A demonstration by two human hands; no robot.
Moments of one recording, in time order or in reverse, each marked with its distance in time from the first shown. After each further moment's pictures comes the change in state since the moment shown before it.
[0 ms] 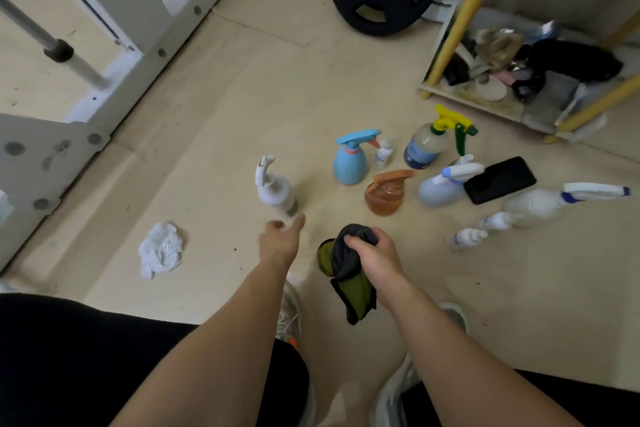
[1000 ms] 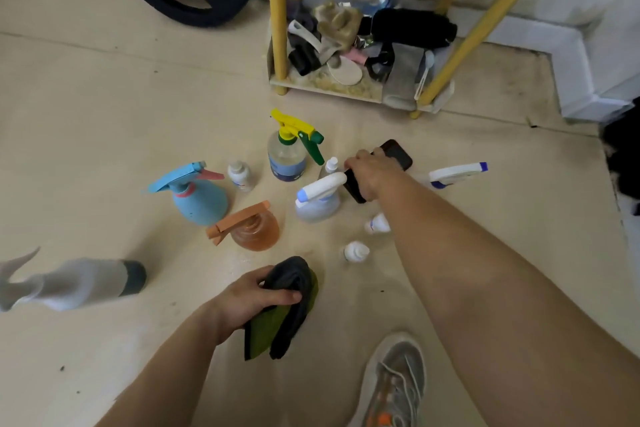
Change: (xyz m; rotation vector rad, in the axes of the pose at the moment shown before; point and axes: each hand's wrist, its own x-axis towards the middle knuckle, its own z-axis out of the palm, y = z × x) left_hand 0.003 0.051 0.154 0.230 -0.889 0.021; right_hand 0.210 -0.094 -0.241 -1.571 0.083 -0.106
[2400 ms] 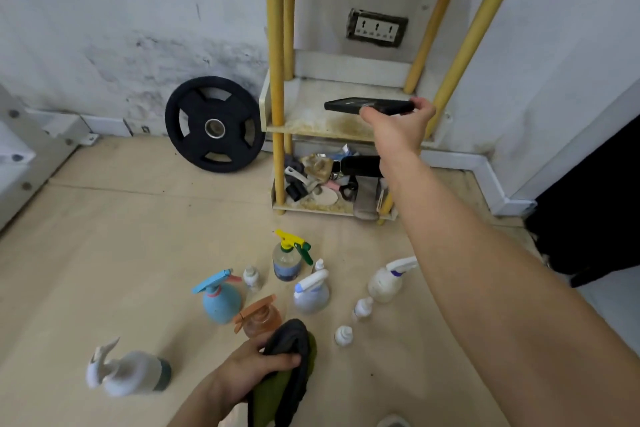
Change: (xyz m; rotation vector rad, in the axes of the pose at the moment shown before) left_hand -0.114 0.059 0.024 0.025 0.012 0.223; right_hand -0.192 0.026 -0.266 1.866 1.127 0.059
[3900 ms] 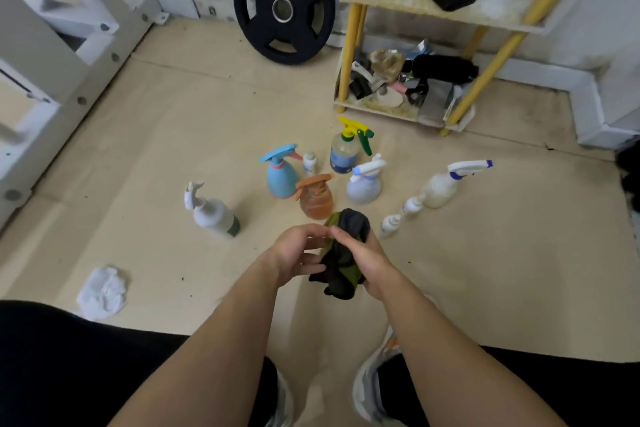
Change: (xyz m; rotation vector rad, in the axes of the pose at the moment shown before) left_hand -0.031 -0.052 0.009 -0.261 0.264 -0.137; right_hand -0.284 0.236 -0.102 -0.192 -0.614 0.763
